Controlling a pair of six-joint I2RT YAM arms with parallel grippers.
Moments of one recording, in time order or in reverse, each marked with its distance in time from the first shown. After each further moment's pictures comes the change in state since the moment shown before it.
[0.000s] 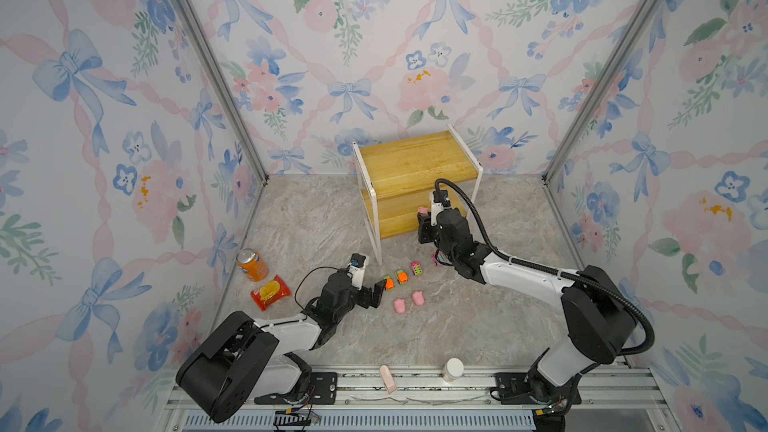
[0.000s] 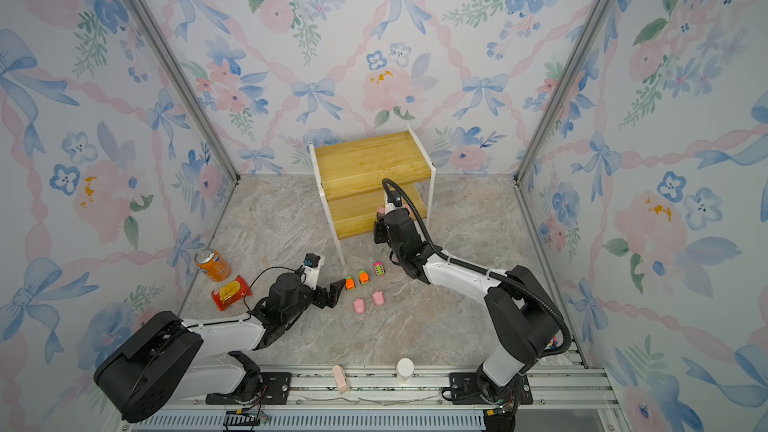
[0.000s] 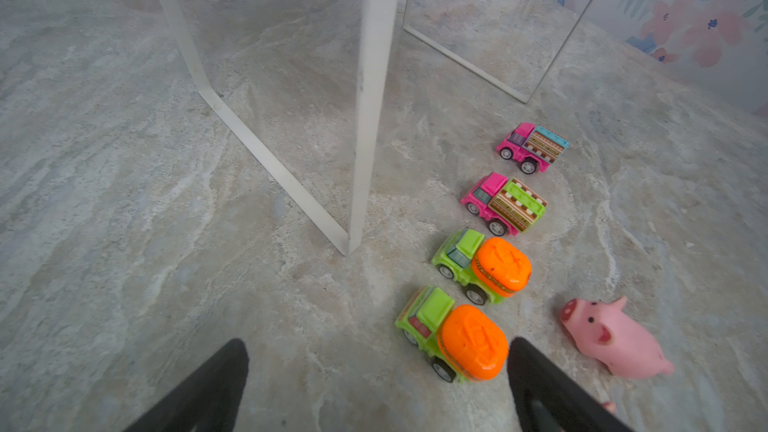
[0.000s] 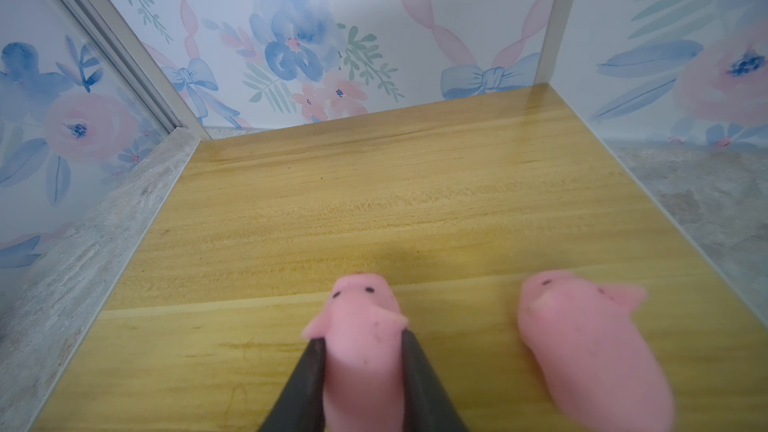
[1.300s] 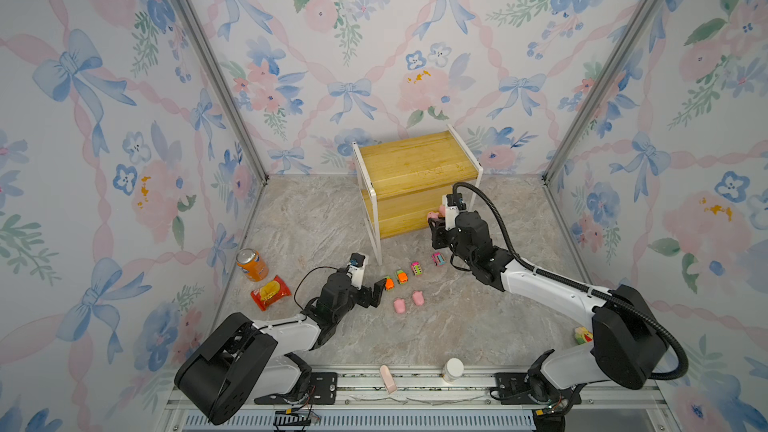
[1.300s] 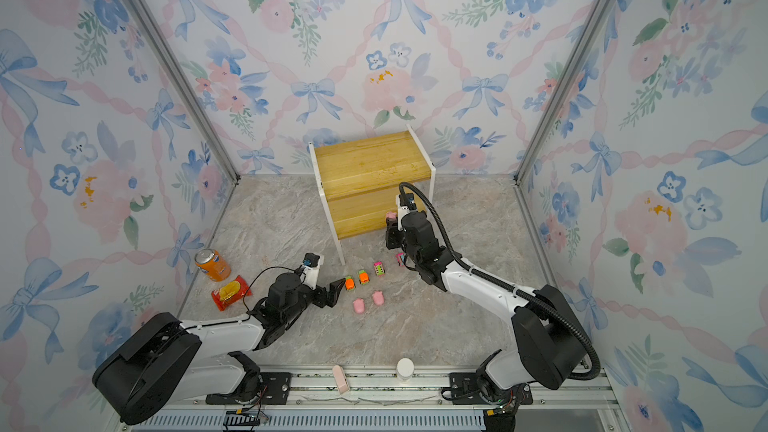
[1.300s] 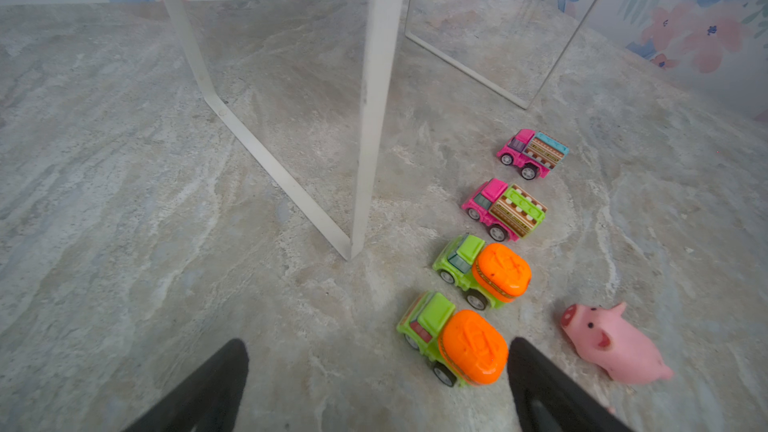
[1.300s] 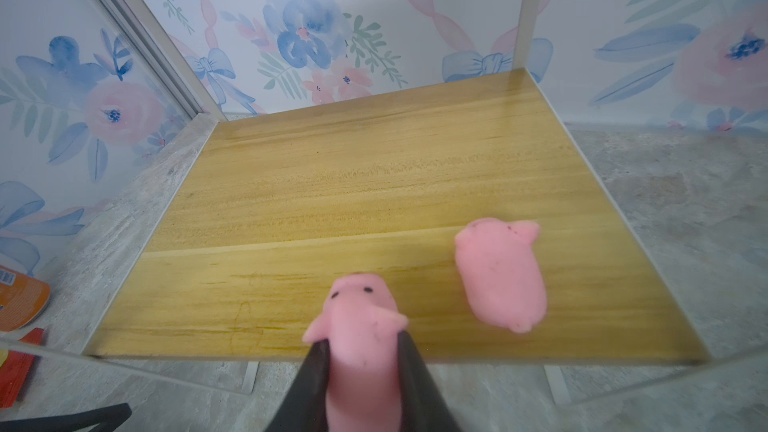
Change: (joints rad) left arm 0.000 -0.007 0.000 0.000 -0.007 0.000; right arm -0.047 -0.163 -0.092 -0.077 -0.104 -0.002
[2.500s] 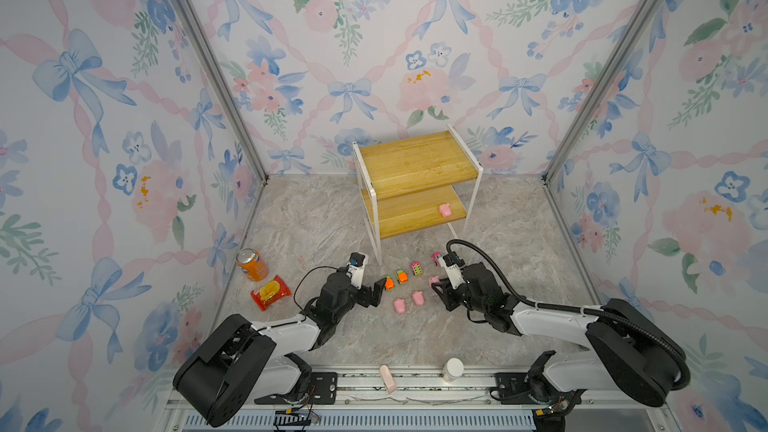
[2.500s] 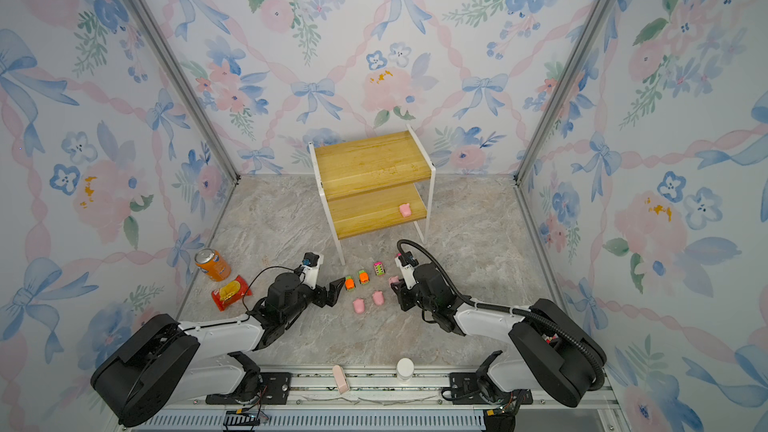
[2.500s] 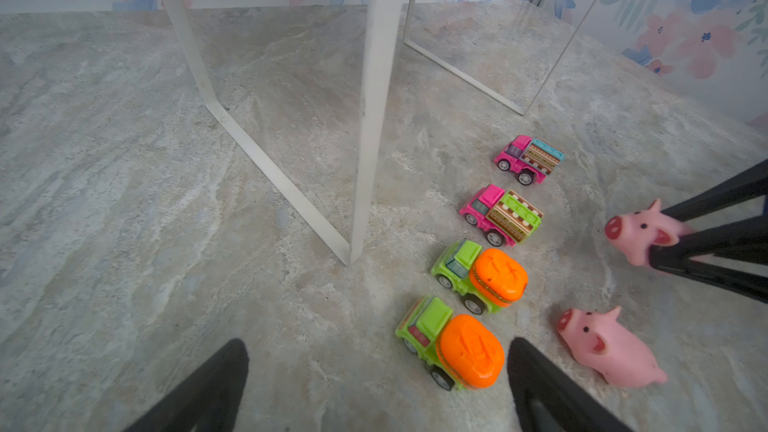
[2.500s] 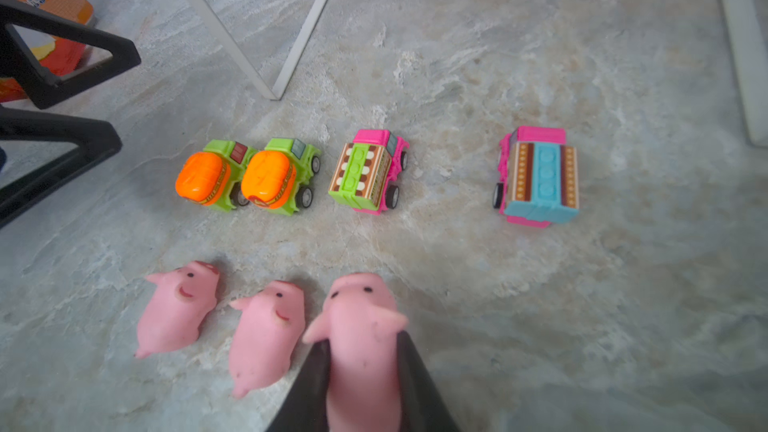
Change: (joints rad) left arm 0.000 -0.014 0.000 0.000 -0.001 0.000; right arm 0.037 -0.138 -0.515 0.137 -0.297 -0.058
